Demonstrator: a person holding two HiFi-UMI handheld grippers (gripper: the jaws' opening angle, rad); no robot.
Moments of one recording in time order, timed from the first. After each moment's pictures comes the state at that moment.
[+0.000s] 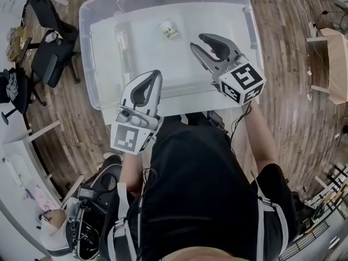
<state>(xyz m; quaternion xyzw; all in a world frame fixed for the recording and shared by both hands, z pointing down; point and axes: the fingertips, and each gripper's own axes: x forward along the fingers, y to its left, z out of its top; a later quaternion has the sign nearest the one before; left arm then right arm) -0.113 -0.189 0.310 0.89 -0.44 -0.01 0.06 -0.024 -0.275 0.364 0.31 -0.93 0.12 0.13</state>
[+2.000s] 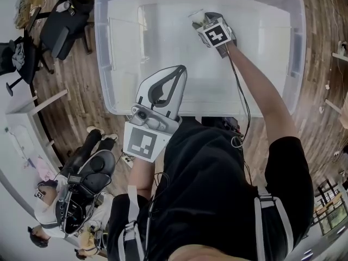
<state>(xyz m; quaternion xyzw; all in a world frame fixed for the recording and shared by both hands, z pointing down) -0.155 -0.262 0.345 0.87 -0.48 0.01 0.09 -0.138 -0.428 0.690 0.27 -0.85 0.18 0.41</state>
